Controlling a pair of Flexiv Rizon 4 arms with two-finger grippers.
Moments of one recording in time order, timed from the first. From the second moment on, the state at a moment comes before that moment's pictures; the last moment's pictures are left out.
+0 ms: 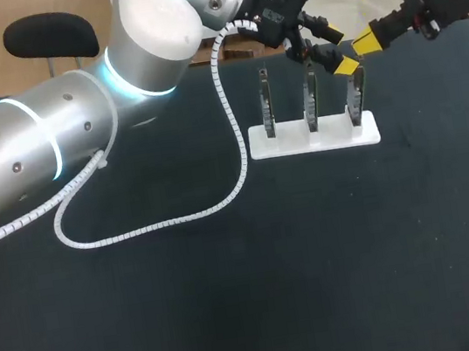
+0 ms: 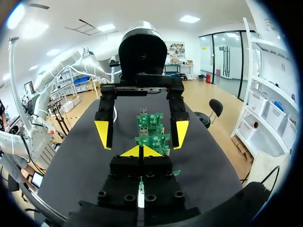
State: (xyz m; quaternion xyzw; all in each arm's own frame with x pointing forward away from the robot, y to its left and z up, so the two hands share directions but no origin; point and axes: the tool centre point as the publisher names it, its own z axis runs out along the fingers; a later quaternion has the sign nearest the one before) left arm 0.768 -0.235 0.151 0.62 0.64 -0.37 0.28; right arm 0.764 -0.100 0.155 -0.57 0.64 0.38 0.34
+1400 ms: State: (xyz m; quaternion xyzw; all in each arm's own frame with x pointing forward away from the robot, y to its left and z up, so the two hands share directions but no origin) left arm 0.768 -0.235 0.151 0.62 0.64 -0.37 0.28; right arm 0.769 -0.102 0.154 -0.57 0.65 0.38 0.34
